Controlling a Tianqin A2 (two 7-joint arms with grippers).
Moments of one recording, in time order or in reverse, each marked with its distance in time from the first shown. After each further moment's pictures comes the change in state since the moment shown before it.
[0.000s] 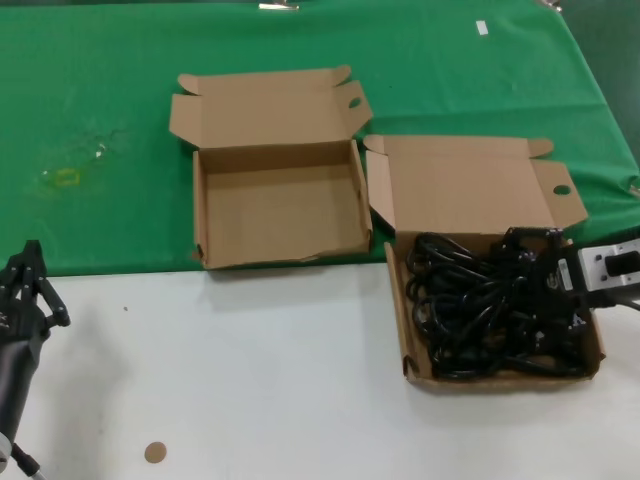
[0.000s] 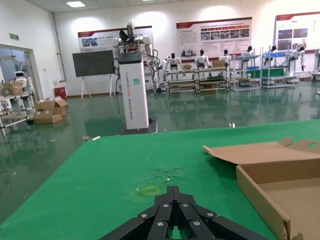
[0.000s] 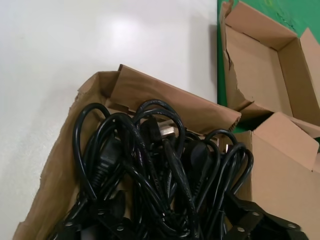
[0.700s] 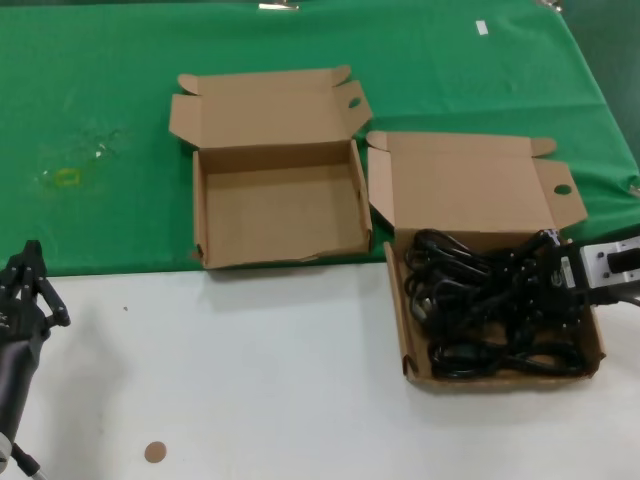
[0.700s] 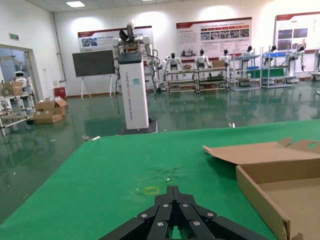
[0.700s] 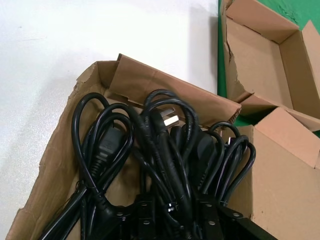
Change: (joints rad) left arm 0.000 0.000 0.000 0.000 0.000 0.000 0.000; right arm 0.019 -0.013 0.010 -0.032 -0.029 -0.006 -0.013
